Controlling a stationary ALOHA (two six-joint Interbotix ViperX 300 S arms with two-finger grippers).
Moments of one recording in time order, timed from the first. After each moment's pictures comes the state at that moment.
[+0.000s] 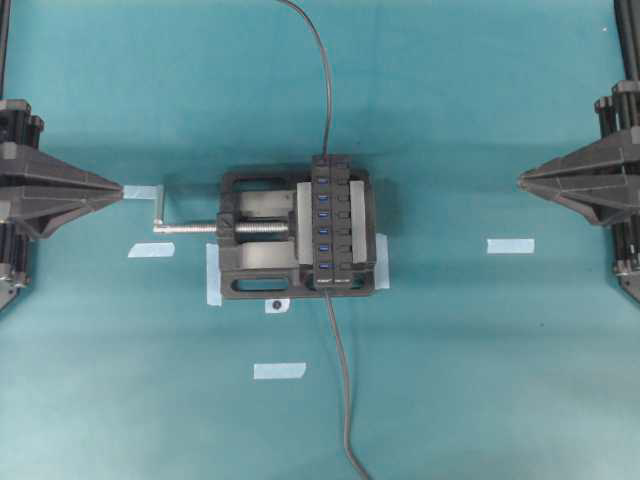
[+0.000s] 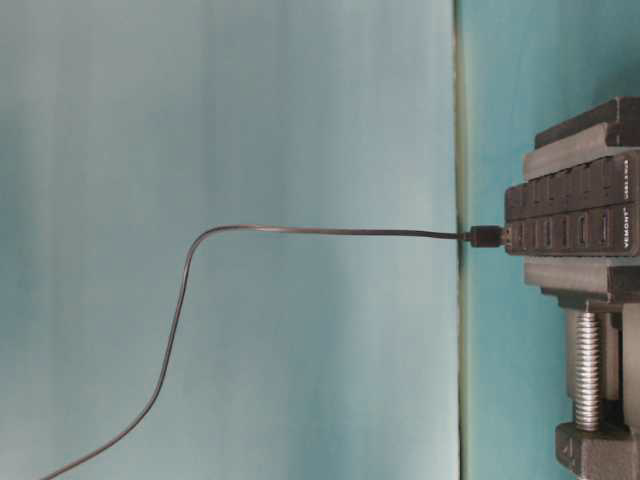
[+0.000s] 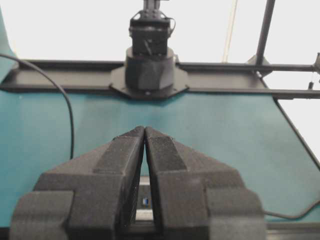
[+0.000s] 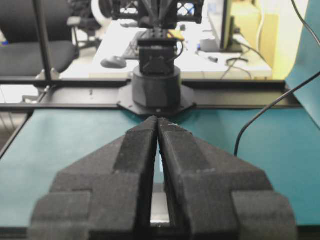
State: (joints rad) left arm 0.00 -0.96 1.19 0.00 -0.29 0.00; right arm 0.00 -0.96 1.17 0.00 -0.29 0.01
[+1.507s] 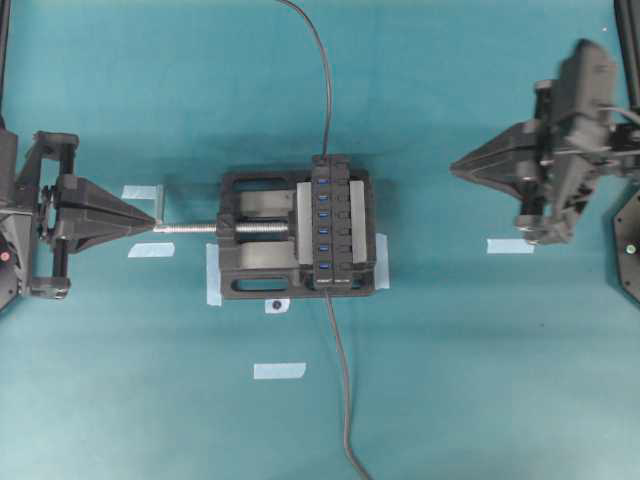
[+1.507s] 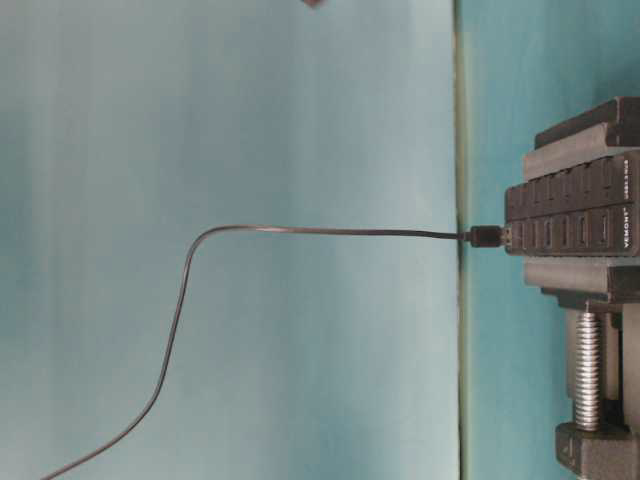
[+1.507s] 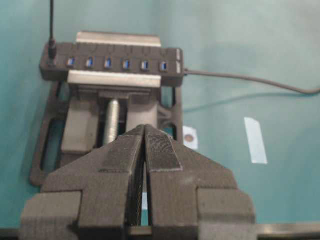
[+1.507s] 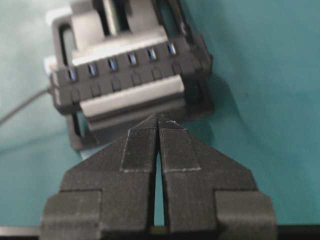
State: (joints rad) left arm 0.01 -0.81 1.19 0.01 -0.04 -0.07; right arm -0.16 -0.60 0.96 0.00 0.25 0.15
